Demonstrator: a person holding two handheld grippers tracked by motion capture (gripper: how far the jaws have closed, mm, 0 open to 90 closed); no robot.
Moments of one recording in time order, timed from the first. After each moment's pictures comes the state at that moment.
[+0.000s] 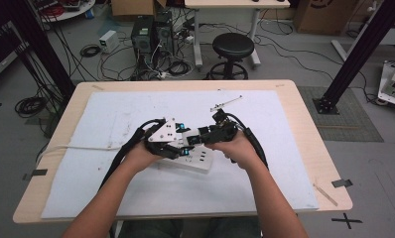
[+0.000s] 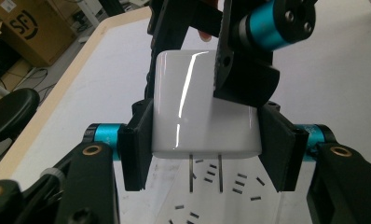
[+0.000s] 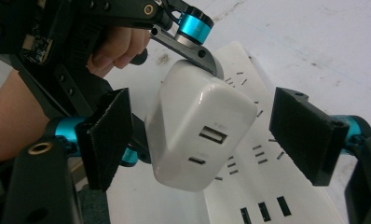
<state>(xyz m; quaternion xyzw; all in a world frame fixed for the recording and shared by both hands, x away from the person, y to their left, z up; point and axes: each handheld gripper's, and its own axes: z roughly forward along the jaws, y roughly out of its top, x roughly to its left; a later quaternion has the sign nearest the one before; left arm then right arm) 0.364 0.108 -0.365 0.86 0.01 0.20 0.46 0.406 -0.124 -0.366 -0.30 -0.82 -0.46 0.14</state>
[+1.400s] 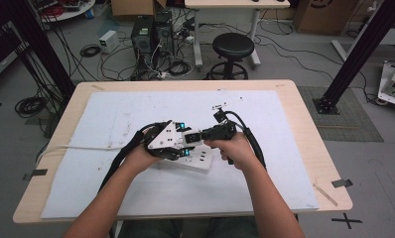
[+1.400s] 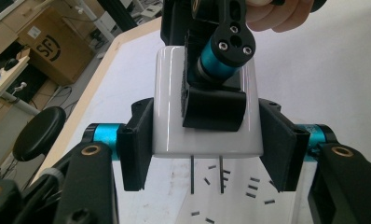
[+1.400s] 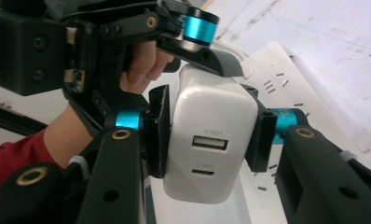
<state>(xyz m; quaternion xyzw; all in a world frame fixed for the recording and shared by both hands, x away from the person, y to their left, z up) 0.357 0.107 -0.365 0.85 -0.02 0.24 0.47 0.411 -0.126 -0.373 -0.31 -0.78 -0.49 0.24</state>
